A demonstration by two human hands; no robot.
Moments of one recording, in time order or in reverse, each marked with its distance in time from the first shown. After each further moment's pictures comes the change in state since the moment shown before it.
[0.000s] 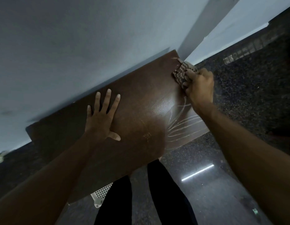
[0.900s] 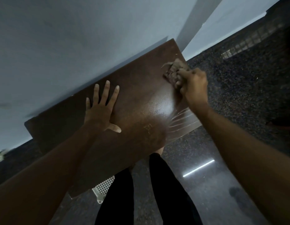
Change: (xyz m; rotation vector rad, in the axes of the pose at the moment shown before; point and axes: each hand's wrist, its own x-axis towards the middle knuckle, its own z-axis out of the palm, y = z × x) left_hand 0.004 -0.004 0.010 0.020 0.056 0.014; right_hand -0.037 -0.027 -0.004 0.589 -0.052 0.412
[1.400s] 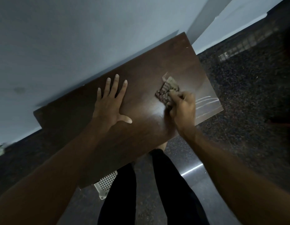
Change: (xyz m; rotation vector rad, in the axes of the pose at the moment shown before) left_hand -0.004 -0.016 0.026 -0.018 0.178 0.076; right_hand -0.107 0.037 0.050 -0.221 -0.039 -0.104
